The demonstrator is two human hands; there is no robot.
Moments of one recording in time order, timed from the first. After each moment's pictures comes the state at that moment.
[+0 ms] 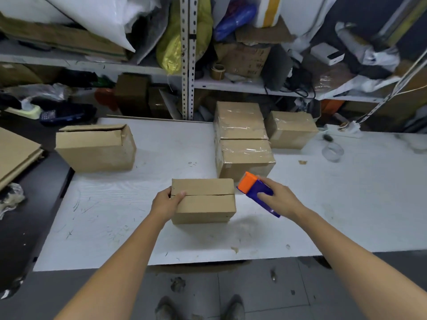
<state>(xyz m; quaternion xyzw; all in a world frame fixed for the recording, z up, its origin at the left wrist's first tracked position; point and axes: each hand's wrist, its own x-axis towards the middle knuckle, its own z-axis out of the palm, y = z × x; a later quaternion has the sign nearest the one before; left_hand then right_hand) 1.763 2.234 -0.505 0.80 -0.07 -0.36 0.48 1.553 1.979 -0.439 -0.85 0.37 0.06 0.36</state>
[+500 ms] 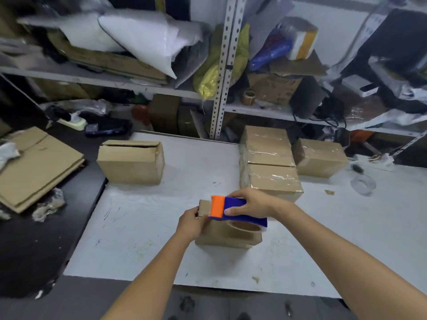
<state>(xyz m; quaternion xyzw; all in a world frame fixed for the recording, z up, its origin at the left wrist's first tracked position) 1.770 2.235 -0.485 0.82 -0.08 -0.37 0.44 1.692 2.036 -0.390 -0.89 0.17 0.25 0.34</state>
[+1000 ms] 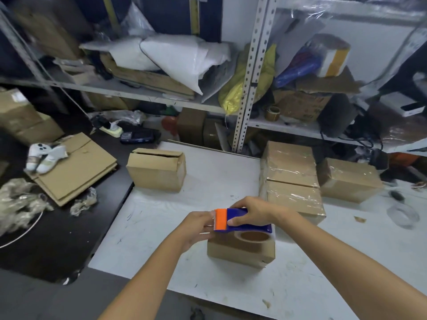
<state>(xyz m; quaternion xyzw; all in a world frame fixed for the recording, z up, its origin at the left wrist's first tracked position) 1.785 2.251 -0.436 0.66 0.01 -0.47 0.59 1.736 2.036 -0.396 -0.92 0.06 0.29 0.27</state>
